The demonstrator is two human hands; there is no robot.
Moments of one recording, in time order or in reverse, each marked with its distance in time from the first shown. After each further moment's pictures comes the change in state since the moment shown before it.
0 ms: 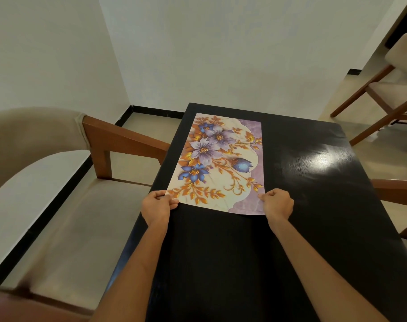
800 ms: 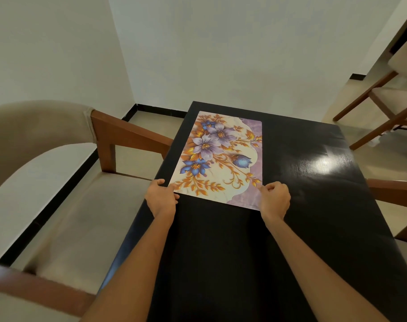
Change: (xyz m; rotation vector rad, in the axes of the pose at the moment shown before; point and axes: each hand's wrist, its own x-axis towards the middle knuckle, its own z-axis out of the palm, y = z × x) left_hand -0.020 0.009 -0.002 0.153 0.051 0.099; right_hand -0.023 0.003 -0.006 0.048 0.123 -0.182
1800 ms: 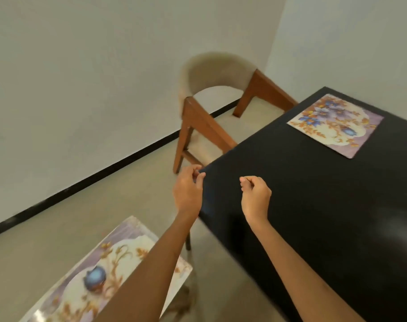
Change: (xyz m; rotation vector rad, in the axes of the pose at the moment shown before) left_hand -0.355 -0.205 -0.359 0.102 0.443 0.299; right_hand -0.473 0.073 -0.166 0.268 -0.712 -0.577
